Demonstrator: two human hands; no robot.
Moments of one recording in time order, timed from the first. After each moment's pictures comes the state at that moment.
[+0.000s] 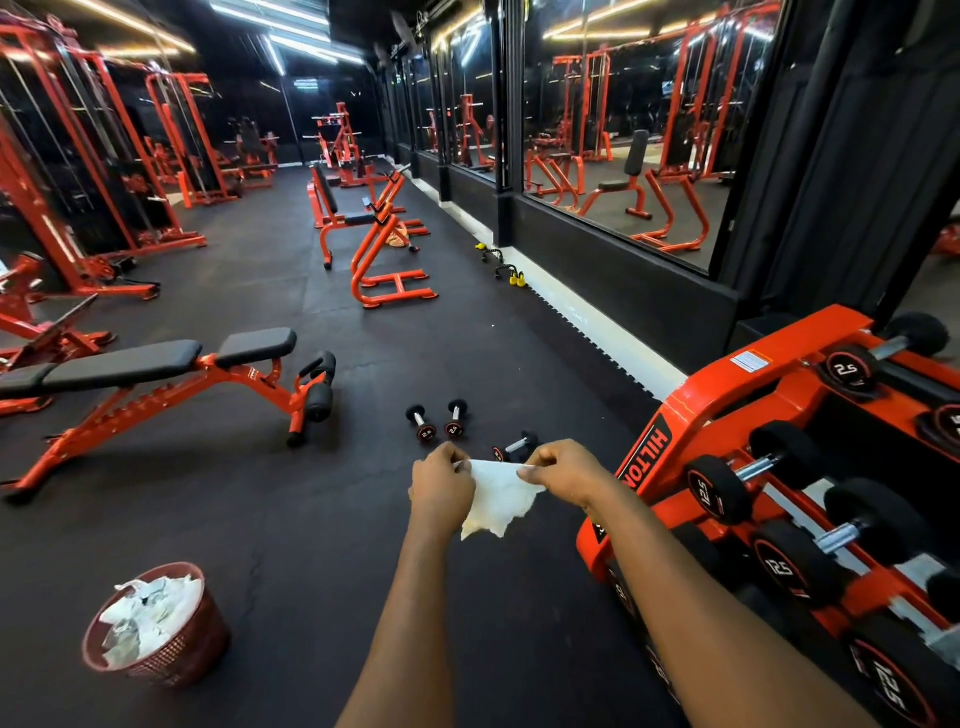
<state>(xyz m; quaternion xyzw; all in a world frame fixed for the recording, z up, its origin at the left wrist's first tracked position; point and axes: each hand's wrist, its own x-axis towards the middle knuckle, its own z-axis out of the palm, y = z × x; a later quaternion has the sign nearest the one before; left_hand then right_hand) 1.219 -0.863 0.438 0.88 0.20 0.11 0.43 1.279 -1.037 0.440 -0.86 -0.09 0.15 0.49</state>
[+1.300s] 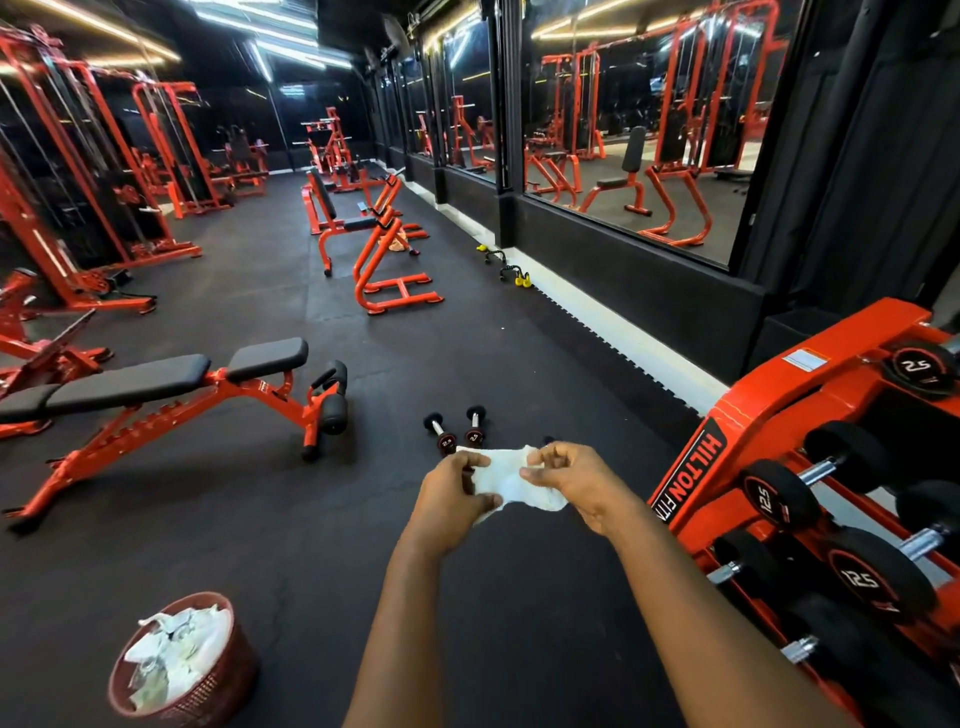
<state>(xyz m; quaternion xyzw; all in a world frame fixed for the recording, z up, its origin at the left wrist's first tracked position) 1.231 -0.737 0.438 0.85 0.08 0.04 0.52 1.297 -0.920 0.427 -0.74 -0.02 0.15 0.65</state>
